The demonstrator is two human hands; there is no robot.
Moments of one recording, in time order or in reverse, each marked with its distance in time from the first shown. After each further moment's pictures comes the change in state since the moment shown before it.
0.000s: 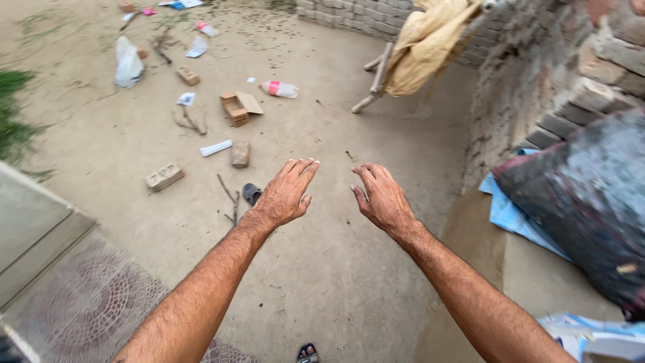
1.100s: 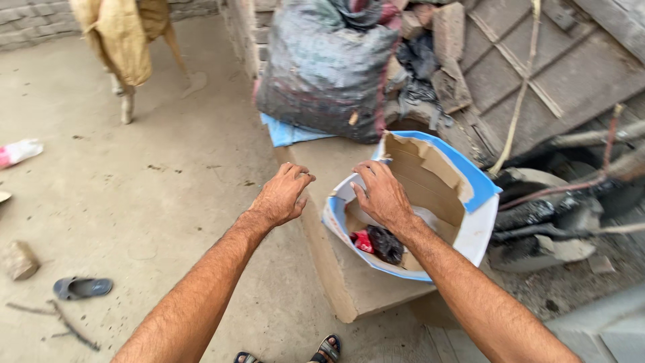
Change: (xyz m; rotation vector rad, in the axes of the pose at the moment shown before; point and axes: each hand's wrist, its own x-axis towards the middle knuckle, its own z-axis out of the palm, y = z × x) left_hand 0.108 0.485 0.182 -0.160 -0.367 0.682; right_hand -0.460 0.240 -0.185 -0.149 0.282 0.645
